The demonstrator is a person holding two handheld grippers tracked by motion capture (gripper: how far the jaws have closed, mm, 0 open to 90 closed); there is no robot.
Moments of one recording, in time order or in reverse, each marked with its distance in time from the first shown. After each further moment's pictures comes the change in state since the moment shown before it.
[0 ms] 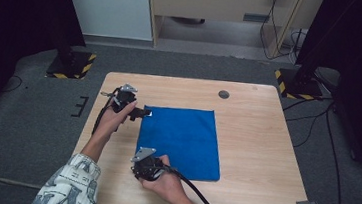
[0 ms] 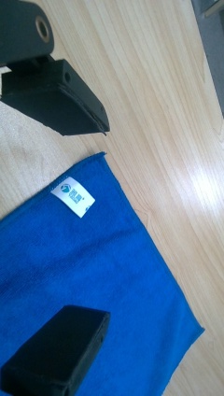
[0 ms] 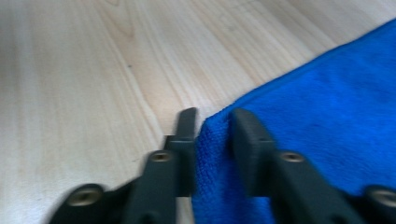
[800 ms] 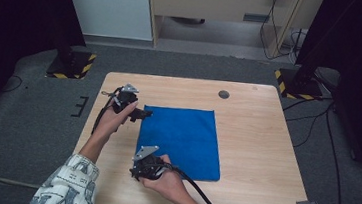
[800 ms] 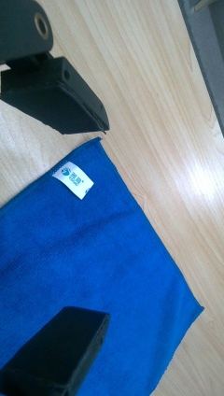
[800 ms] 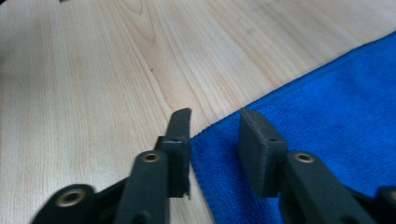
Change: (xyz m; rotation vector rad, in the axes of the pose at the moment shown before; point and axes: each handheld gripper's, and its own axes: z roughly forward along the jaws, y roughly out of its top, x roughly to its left) left arm -0.014 0.006 -0.012 0.000 -0.026 0.047; right arm -0.004 0.000 -0.003 -0.012 0.096 0.033
